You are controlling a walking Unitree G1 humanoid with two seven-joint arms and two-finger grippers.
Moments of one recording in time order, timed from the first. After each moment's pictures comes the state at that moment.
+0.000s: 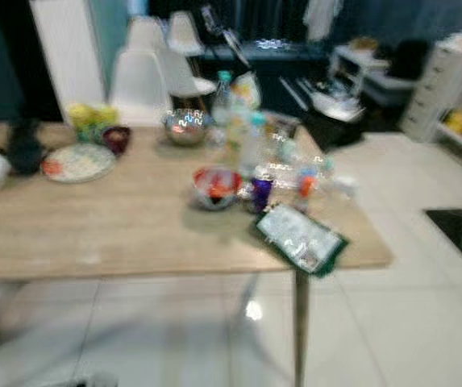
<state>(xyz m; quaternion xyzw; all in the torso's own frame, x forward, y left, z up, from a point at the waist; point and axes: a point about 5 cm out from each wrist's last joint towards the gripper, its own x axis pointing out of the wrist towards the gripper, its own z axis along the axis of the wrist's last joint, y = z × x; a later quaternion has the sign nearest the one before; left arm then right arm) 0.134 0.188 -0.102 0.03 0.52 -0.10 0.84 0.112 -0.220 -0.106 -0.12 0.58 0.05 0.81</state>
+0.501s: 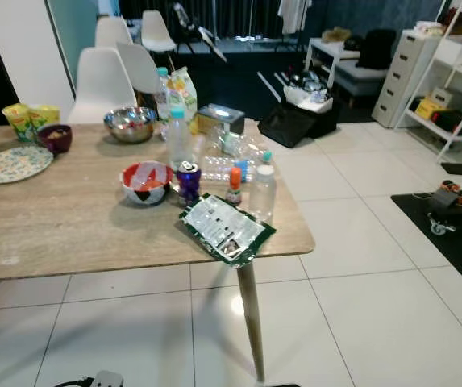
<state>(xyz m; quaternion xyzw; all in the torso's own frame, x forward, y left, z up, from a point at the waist) 0.137 0.184 -0.102 0.02 0.52 -0.10 0.85 0.122 -0.228 -0.102 -0.10 0.56 0.00 0.82</state>
